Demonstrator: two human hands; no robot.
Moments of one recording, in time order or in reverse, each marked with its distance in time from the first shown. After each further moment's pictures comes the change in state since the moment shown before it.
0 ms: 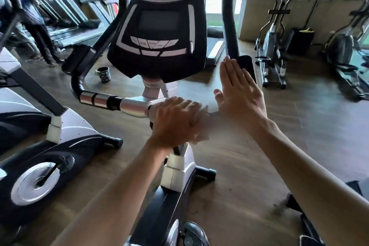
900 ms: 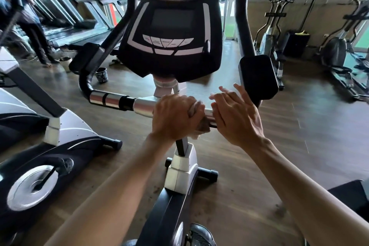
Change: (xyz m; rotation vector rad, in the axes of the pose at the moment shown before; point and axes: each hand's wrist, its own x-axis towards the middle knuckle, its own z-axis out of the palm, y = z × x) left_hand 0.000 -0.044 -0.005 -0.099 0.066 -0.096; right_hand -0.021 -0.046 0.033 -0.028 0.053 -0.138
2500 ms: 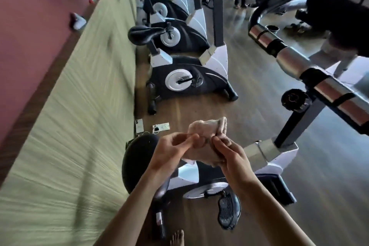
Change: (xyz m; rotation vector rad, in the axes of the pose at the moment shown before) left_hand -0.284 0.102 -0.101 -0.751 0.408 -1.517; right_hand -0.141 -0.149 0.021 1.909 -1.269 0.330
